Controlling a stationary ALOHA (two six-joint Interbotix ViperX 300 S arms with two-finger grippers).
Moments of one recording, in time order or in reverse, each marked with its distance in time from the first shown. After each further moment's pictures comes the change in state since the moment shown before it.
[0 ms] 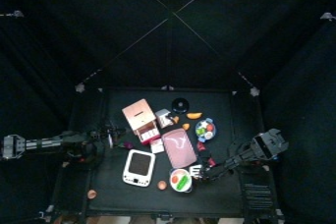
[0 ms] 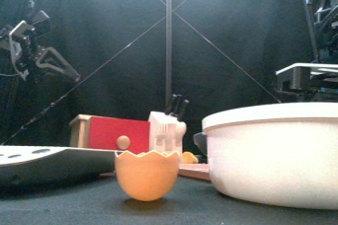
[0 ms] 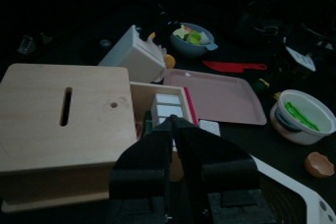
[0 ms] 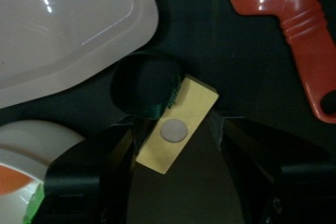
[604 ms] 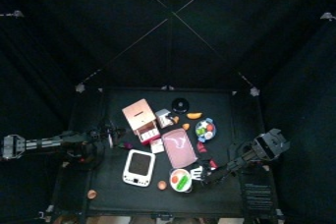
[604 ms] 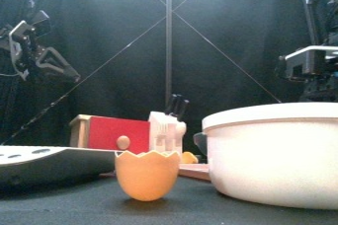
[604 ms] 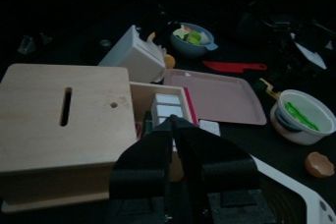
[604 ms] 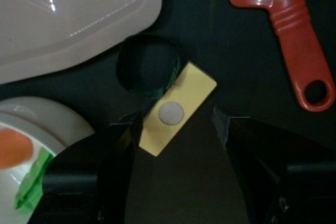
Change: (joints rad) left arm 0.000 0.000 0.000 0.000 0.000 0.000; right arm 0.028 -0.014 -0.038 -0.055 0.078 0.018
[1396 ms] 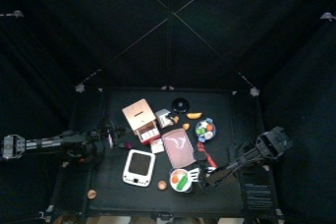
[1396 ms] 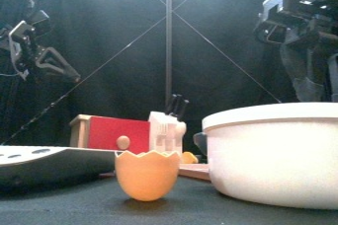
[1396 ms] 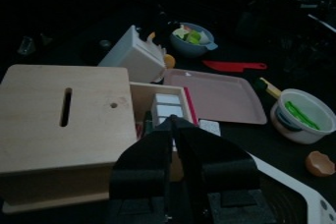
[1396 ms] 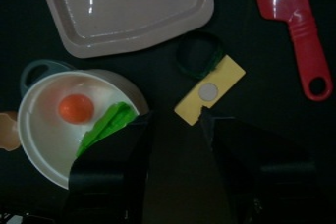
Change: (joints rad) left arm 0.000 0.000 0.000 0.006 -0.002 0.000; right arm 0.029 -0.060 -0.147 -0.026 0.170 -0.092
